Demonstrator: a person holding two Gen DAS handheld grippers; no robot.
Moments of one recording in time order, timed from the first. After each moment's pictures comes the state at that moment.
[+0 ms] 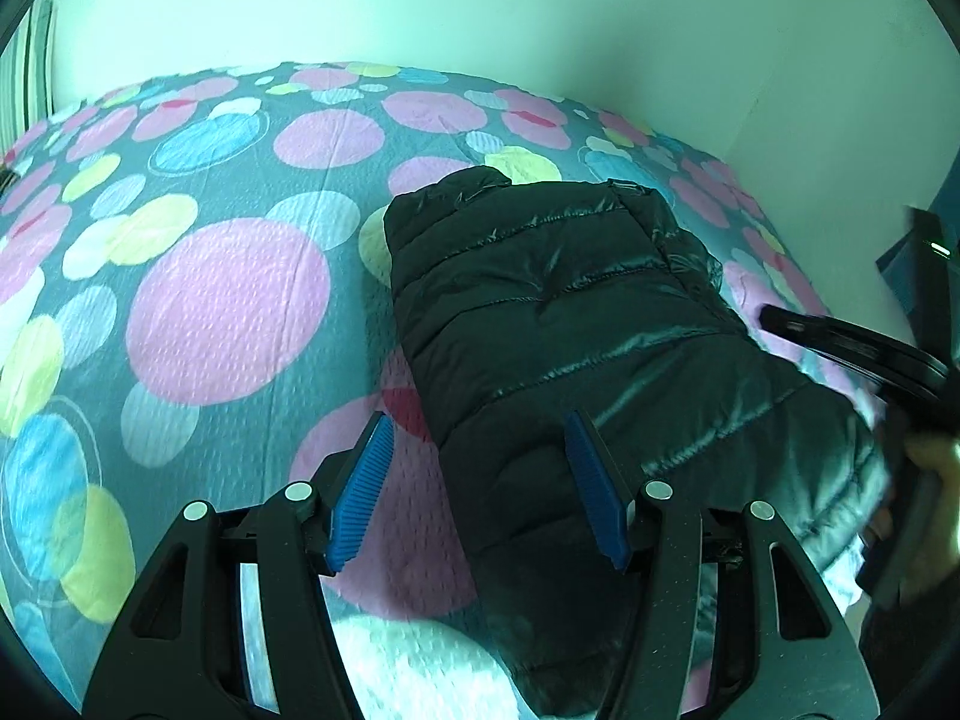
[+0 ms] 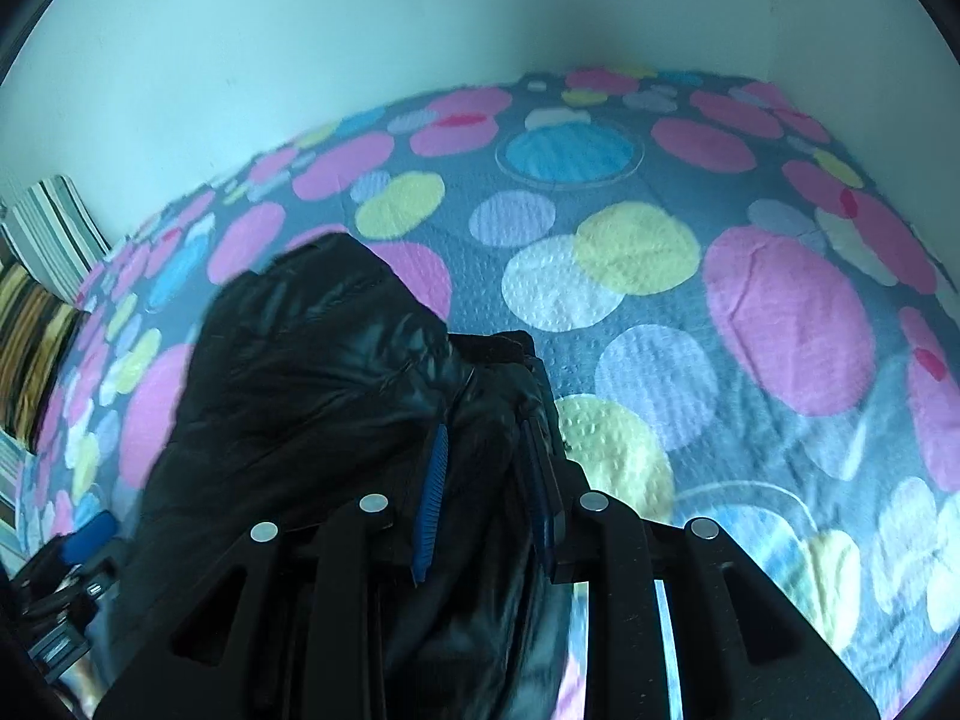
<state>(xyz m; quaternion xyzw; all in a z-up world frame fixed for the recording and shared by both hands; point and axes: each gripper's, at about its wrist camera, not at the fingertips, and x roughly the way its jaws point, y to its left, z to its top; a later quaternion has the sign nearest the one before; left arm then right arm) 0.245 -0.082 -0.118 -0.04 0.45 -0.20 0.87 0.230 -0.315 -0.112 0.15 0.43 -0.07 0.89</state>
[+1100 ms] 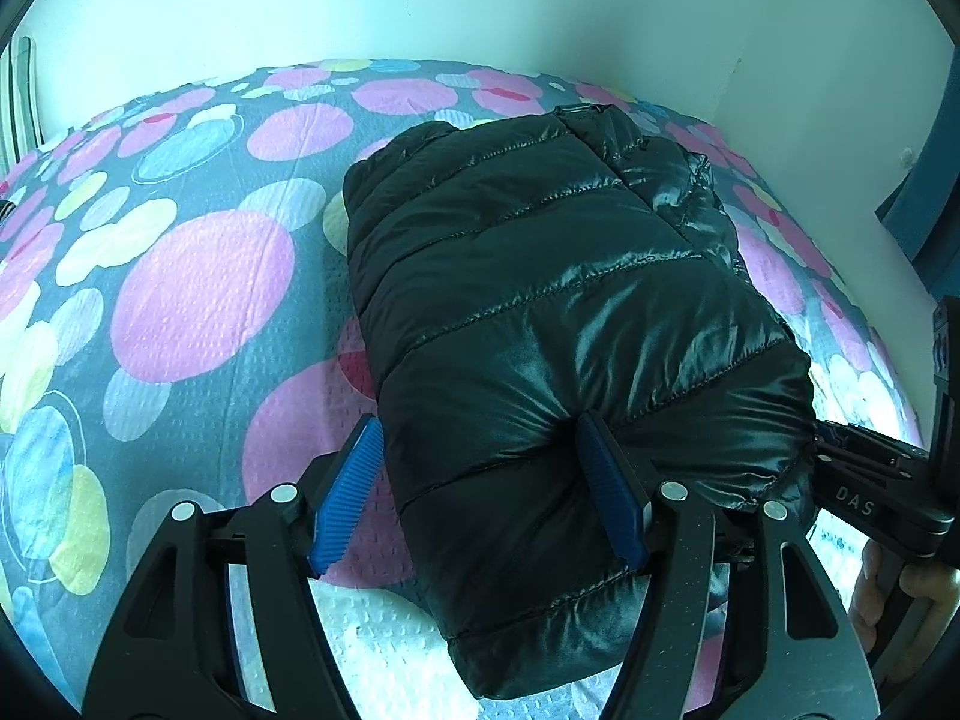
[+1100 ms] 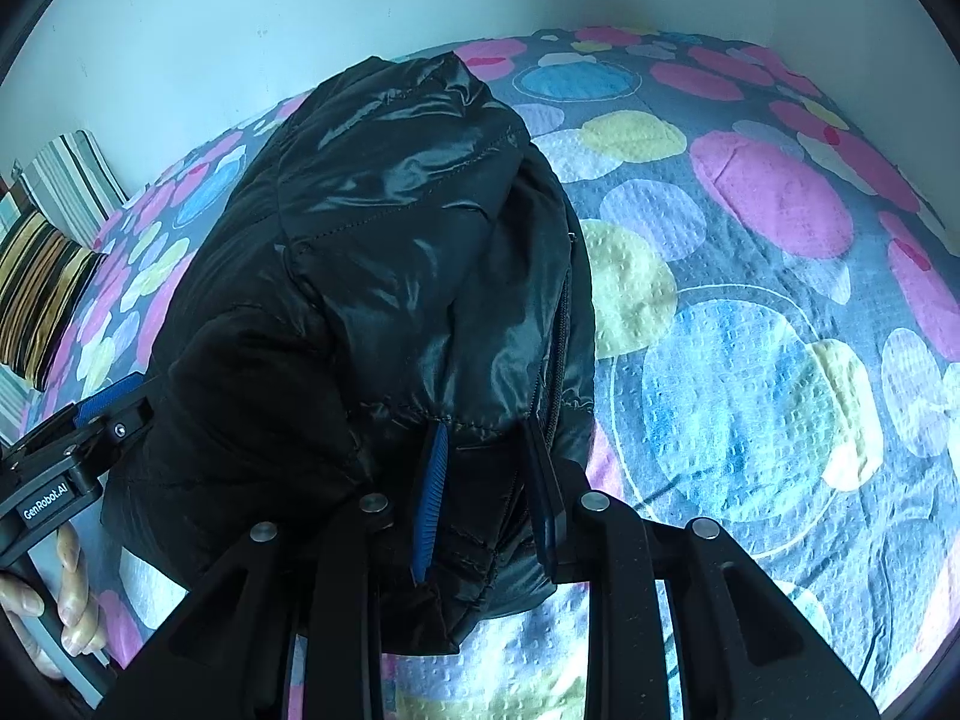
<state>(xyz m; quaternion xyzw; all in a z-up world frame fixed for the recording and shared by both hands) 0.222 -0.113 -0.136 0.01 0.45 -0.20 0.87 0.160 -0.282 -0.160 0.14 0.47 -0.06 0.87</state>
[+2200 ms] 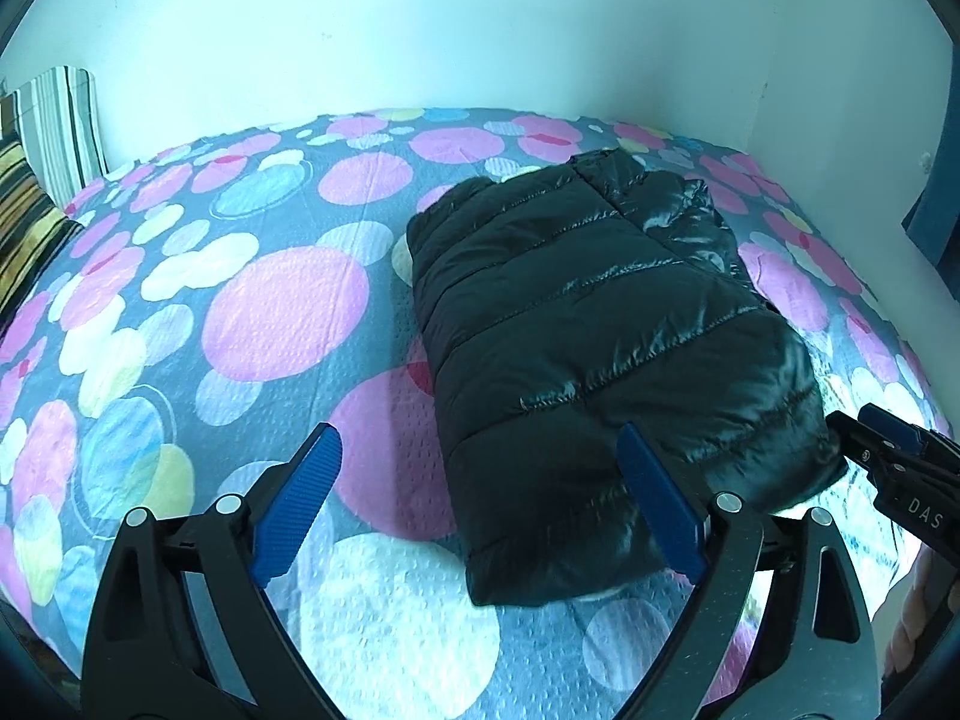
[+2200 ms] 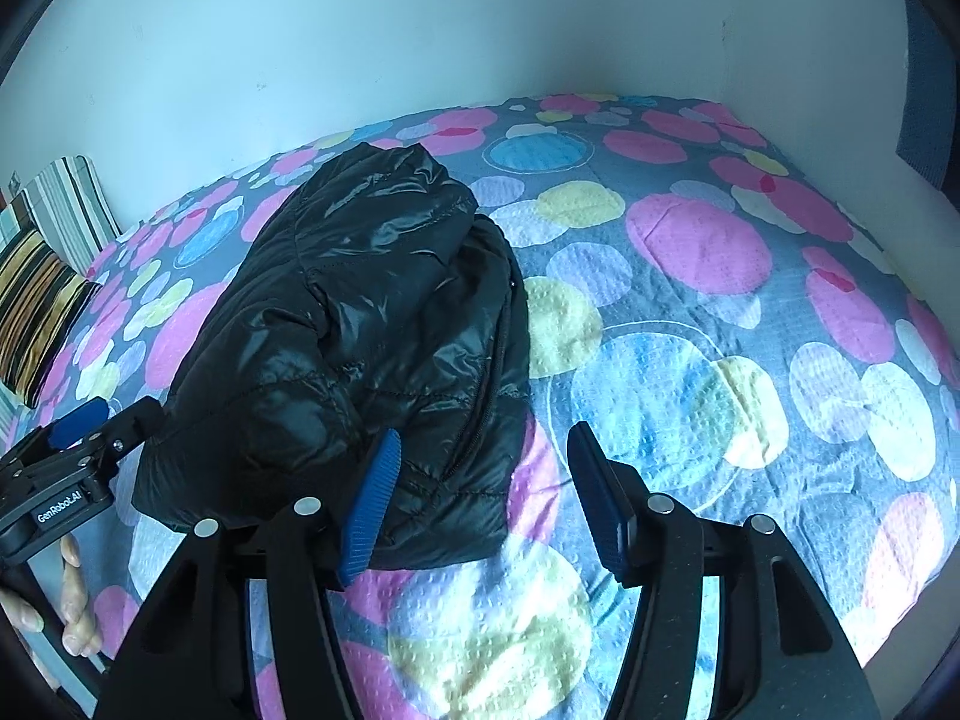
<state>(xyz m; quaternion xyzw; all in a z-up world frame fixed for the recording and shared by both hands) 0.177 -0.104 -0.102 0.03 0.40 -0.13 0.91 0.109 -0.285 -0.118 0.12 0.42 -0.10 0.90</state>
